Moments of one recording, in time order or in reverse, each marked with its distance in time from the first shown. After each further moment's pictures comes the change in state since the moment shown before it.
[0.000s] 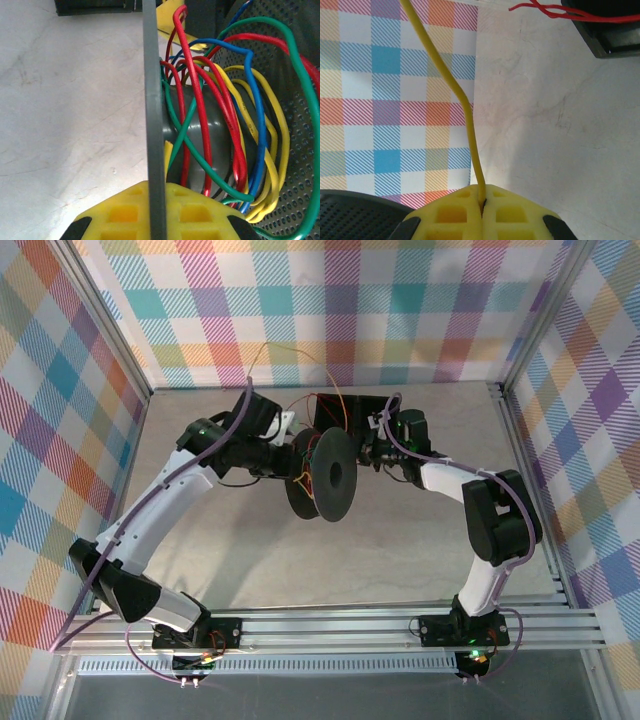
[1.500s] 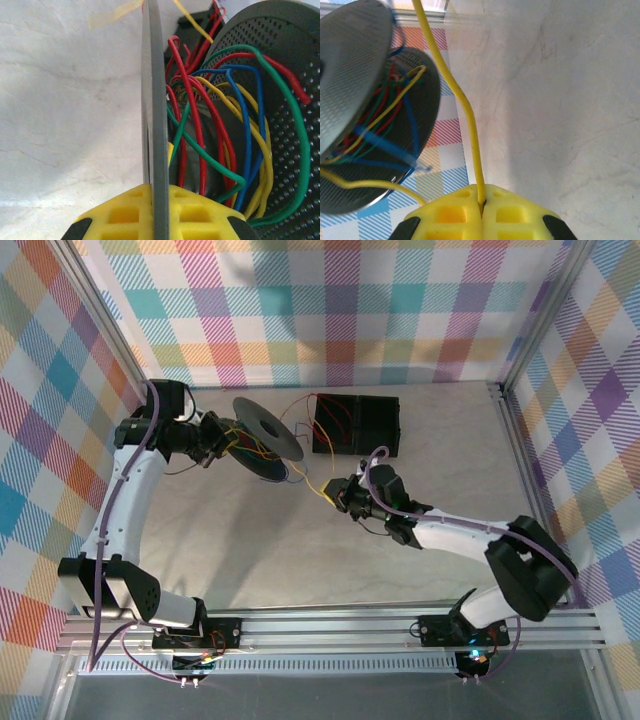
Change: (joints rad) left arm 0.571 -0.062 -0.135 0.141 0.277 -0.435; right arm 0.398 -0.320 -0.371 0.071 0.630 0.348
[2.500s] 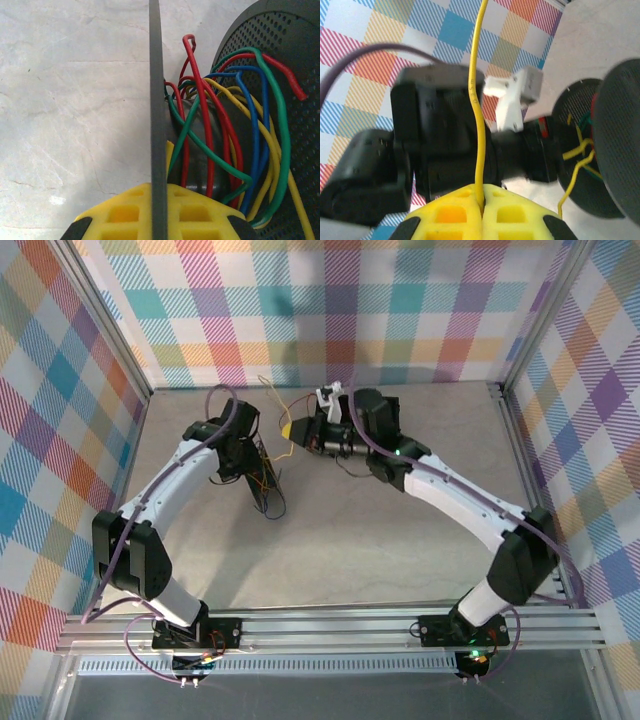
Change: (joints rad) left arm -0.283 0.169 -0.093 0.001 -0.657 0.112; right arm 0.033 0.071 0.698 -0.469 -0.219 -0.399
